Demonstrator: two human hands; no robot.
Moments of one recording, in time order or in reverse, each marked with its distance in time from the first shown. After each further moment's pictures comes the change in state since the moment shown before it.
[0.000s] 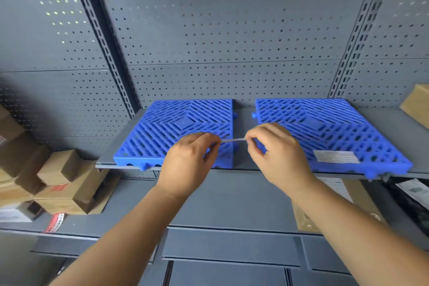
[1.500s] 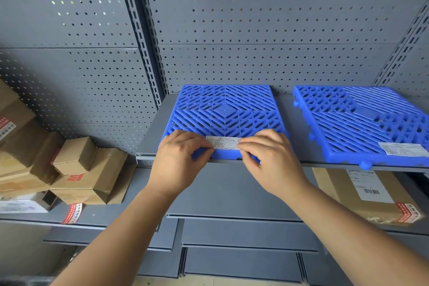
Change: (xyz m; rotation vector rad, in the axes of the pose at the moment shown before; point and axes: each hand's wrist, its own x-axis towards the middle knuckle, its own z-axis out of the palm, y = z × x) left_hand -0.047 -0.143 -0.055 -0.036 -0.137 -0.102; right_hand -0.006 -0.081 0.112 -0.055 -0.205 -0.031
